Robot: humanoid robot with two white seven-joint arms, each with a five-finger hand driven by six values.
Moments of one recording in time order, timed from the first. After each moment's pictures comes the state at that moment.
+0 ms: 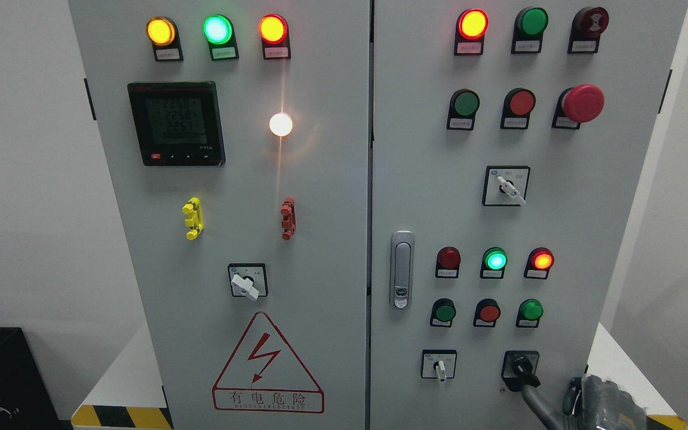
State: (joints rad) left arm 0.00 -0.10 -0.13 0.00 0.06 -0.07 -0.02; right arm -0.26 0.13 -0.26 -1.63 1.21 0.27 0.11
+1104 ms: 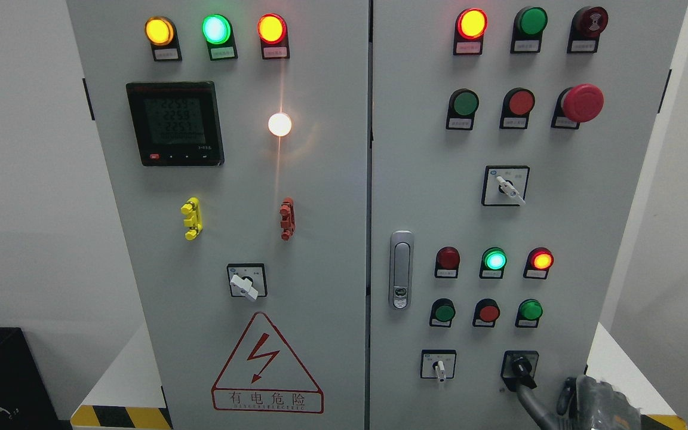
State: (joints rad) left arm 0.00 -0.10 -0.13 0.00 0.06 -0.07 -0.02; right arm -0.25 0.13 -0.23 -1.64 1.21 0.25 0.09
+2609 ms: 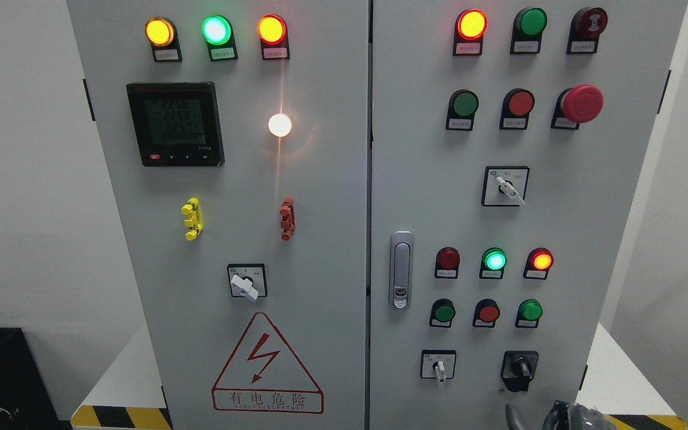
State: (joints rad) left arm 0.00 -0.10 -0.13 0.00 0.06 -0.07 -0.02; right arm -0.05 0.13 -0.15 -1.78 0.91 0.18 -0.04
